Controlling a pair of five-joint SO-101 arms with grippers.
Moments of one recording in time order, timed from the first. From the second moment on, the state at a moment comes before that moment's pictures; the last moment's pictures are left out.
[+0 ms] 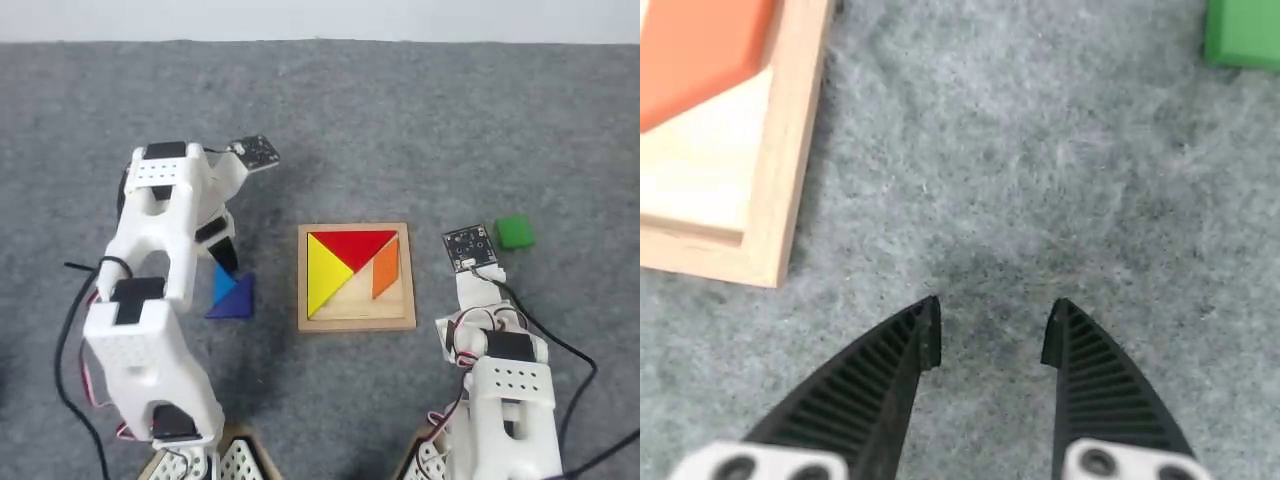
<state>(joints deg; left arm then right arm) -10.7 25.8 0.0 79.4 -52.4 2.0 -56.6 81.6 50.3 19.5</state>
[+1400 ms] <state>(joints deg) -1.0 37.6 -27.7 97.2 -21.8 2.0 -56.6 81.6 50.3 19.5</state>
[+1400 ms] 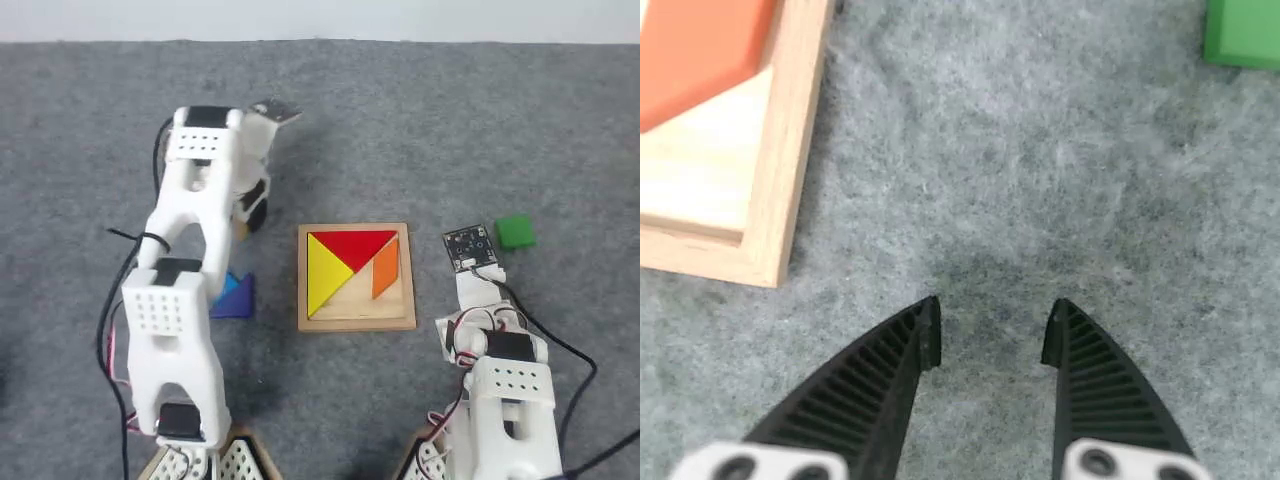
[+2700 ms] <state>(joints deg) 31.4 36.6 -25.8 98.1 6.4 14.0 -56.6 79.9 50.3 19.4</state>
